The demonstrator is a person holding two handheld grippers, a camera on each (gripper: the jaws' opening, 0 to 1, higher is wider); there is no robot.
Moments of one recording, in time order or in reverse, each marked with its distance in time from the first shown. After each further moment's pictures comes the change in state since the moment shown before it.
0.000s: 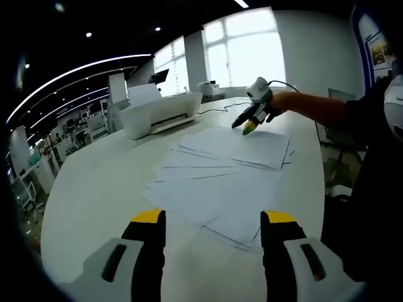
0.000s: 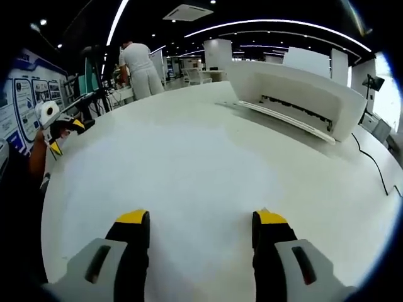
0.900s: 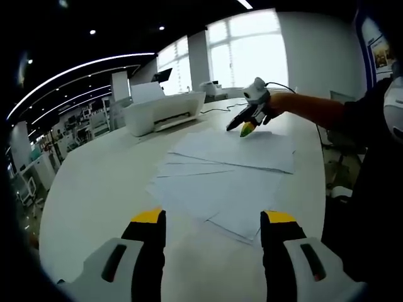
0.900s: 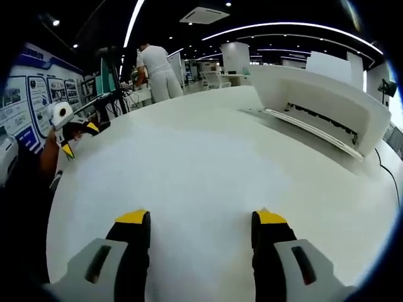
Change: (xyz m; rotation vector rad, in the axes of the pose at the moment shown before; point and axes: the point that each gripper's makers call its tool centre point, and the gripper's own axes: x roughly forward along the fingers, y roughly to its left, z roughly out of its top) left arm -0.005 0.006 -0.007 -0.024 -0.003 0.006; right arm 0.028 0.025 0.021 -0.043 -0.020 0.133
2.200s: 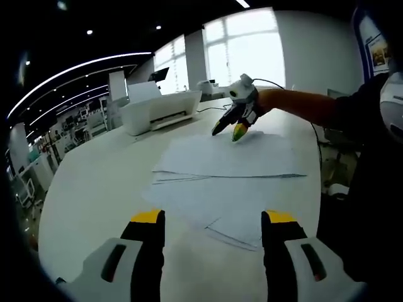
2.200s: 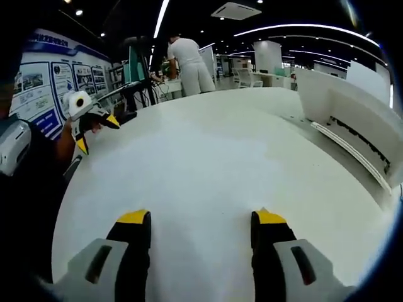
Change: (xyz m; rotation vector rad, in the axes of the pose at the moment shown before) left arm 0.000 -0.010 -0.005 0.007 0.015 -0.025; right arm 0.035 0.043 0.021 -0.112 0.046 0.173
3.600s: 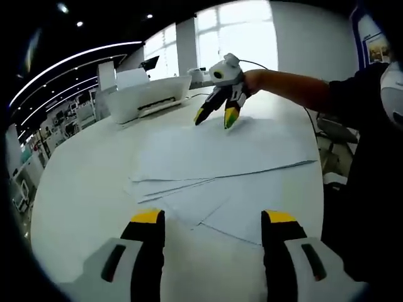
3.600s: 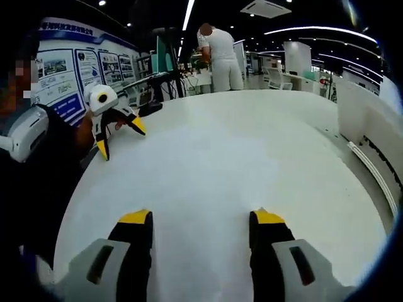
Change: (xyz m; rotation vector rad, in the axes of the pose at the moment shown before) left arm 0.019 -0.009 -0.019 0.016 0.084 -0.062; right arm 0.026 0.029 0.013 -0.123 0.041 0.173
